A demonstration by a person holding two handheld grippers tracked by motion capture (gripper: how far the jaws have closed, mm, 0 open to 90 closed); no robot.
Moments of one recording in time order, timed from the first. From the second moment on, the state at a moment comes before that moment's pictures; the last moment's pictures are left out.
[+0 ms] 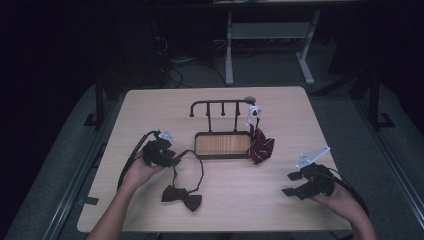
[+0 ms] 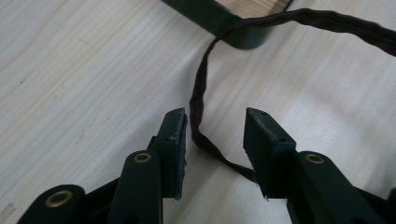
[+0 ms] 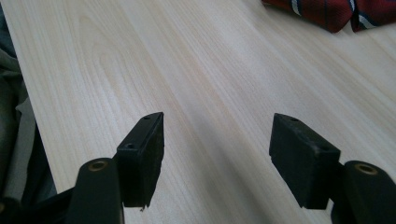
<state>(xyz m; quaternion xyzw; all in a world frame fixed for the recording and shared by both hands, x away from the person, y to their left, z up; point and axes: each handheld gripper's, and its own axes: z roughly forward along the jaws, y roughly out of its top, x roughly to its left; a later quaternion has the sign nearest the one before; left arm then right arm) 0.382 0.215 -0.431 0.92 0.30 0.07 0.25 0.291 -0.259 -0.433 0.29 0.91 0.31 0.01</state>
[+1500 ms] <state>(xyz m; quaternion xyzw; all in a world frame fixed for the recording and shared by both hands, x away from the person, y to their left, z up) 0.377 0.214 -0.413 0.93 0.27 0.04 0.24 0.291 -0.256 -0.432 0.28 0.91 0.32 0.01</state>
